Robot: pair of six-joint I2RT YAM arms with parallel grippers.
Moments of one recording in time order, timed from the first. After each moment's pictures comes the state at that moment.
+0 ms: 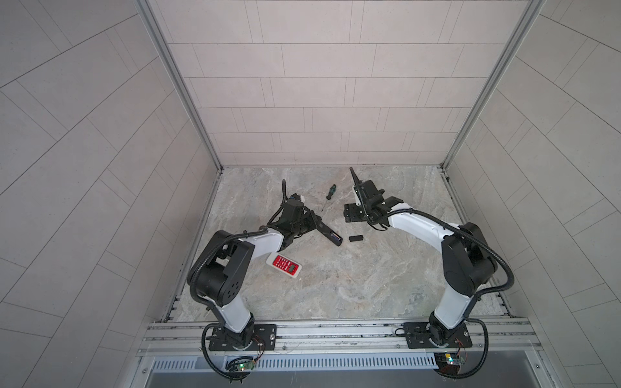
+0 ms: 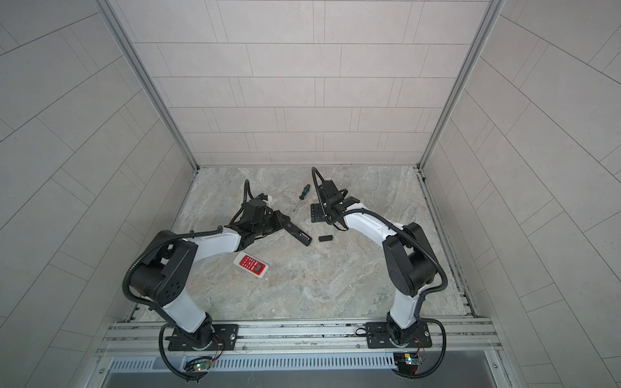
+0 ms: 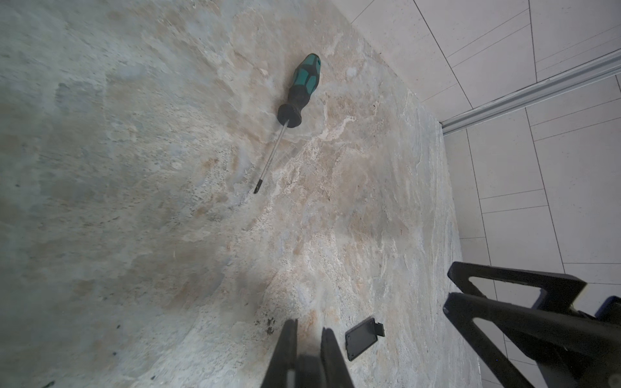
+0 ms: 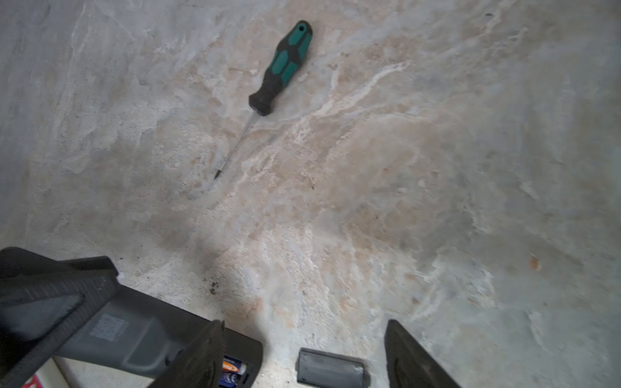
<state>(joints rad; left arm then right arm) -0.43 1.70 0.82 0.24 0.22 -0.78 0.51 1.80 1.32 -0.44 0.03 0.41</state>
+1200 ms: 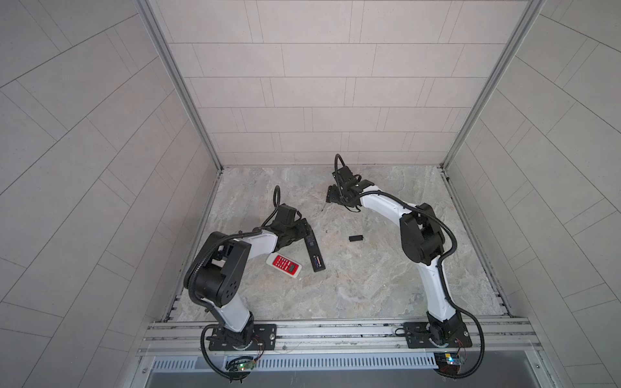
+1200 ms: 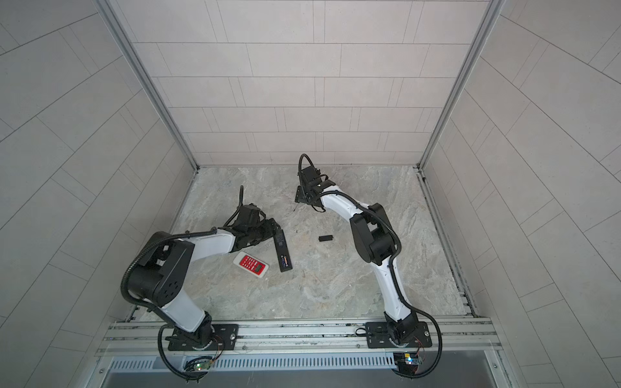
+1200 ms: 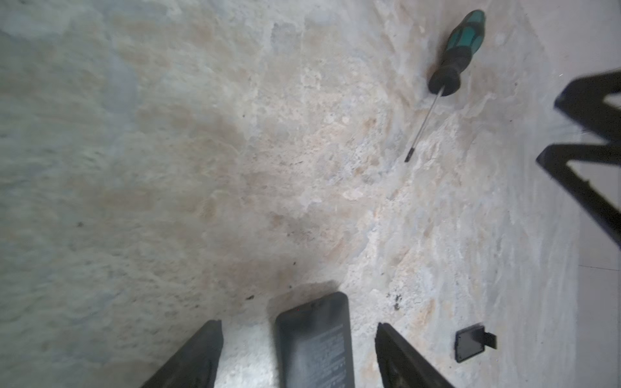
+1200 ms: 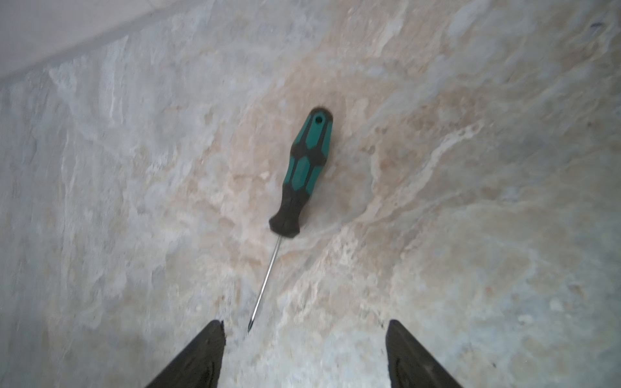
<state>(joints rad) -0.37 1.66 0.77 0.01 0.10 -0.73 0.50 2.28 1.92 -0.55 0.10 0.69</state>
